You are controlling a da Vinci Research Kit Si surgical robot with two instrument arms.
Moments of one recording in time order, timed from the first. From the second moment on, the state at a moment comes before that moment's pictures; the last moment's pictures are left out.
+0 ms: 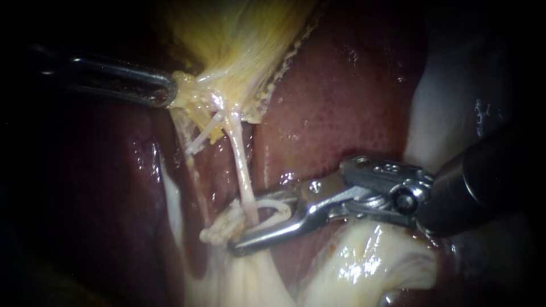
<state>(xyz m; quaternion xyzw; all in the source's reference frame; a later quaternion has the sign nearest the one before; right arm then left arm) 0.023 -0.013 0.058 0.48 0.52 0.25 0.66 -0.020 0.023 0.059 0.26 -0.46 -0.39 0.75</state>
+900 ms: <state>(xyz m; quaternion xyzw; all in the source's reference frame) 0.023 -0.014 0.057 0.50 0.51 0.25 0.65 -0.020 0.023 0.060 0.26 -0.46 -0.39 0.75</state>
